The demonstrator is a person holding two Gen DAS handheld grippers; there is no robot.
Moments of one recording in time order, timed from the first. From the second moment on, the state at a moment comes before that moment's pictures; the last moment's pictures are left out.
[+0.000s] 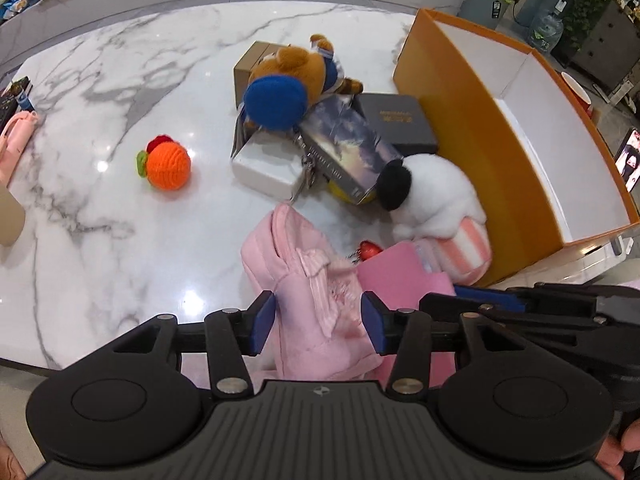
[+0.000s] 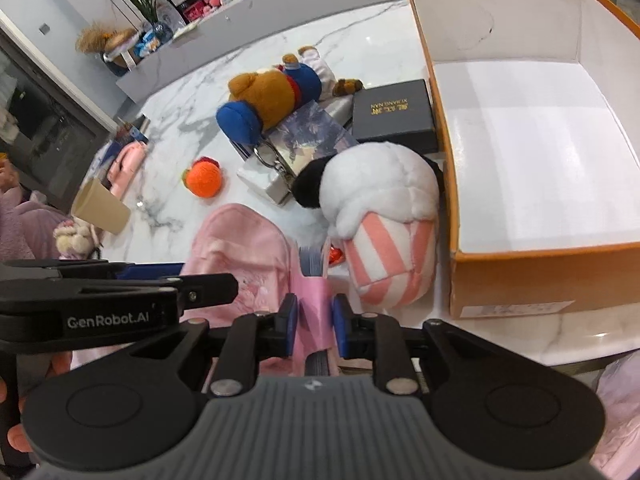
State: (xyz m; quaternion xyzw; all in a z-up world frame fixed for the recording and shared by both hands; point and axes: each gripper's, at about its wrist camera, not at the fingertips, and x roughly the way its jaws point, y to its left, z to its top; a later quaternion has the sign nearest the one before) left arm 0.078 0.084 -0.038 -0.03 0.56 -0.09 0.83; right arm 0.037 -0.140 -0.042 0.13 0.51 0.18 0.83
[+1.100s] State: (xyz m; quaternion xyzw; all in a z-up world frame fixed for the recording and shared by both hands) left arm 0.067 0.004 0.094 0.04 0.39 -0.14 0.91; right arm 0.020 -0.193 0.093 0.10 0.35 0.18 0.92
